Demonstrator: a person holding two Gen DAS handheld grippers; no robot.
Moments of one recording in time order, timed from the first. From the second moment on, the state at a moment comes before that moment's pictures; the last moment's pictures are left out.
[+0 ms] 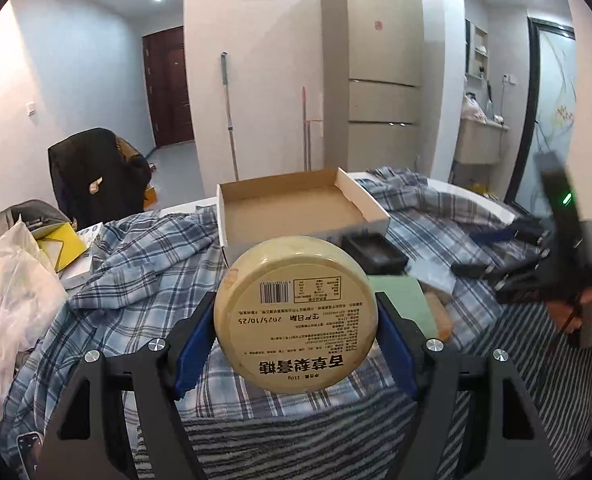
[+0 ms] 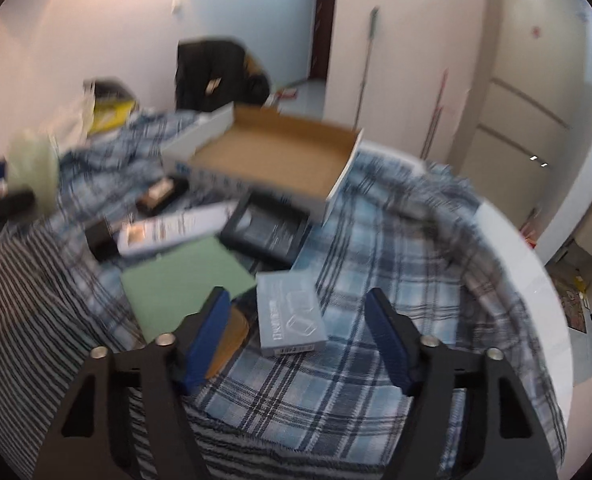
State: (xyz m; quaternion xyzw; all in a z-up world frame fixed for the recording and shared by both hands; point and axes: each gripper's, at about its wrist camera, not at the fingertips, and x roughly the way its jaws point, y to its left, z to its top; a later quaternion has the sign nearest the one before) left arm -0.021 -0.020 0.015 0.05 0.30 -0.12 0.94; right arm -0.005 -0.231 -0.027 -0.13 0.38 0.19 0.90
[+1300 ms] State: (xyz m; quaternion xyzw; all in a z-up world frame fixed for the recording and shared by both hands) left arm -0.023 -0.012 0.098 0.00 0.21 -0.04 0.98; right arm -0.007 -0.233 0.083 -0.06 0.30 0.12 0.94
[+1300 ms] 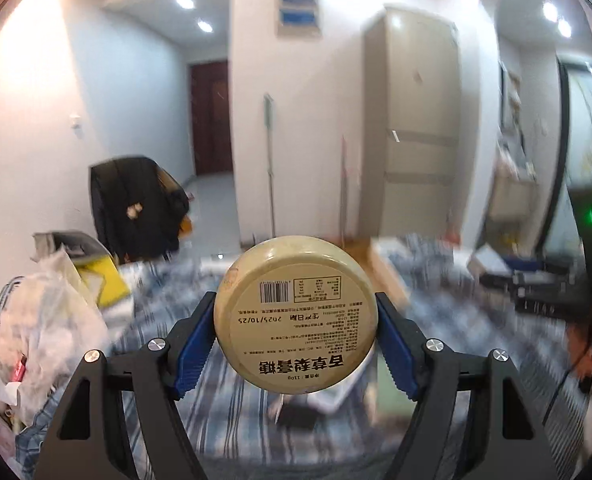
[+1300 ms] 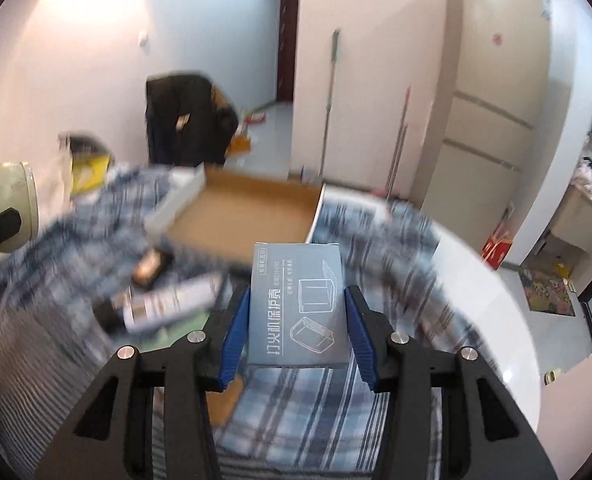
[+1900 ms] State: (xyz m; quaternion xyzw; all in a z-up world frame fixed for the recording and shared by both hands) left arm 0.109 -0.015 0.173 -0.04 0.14 0.00 0.99; right arm 0.090 -0.191 0.165 0.05 0.23 0.06 0.97
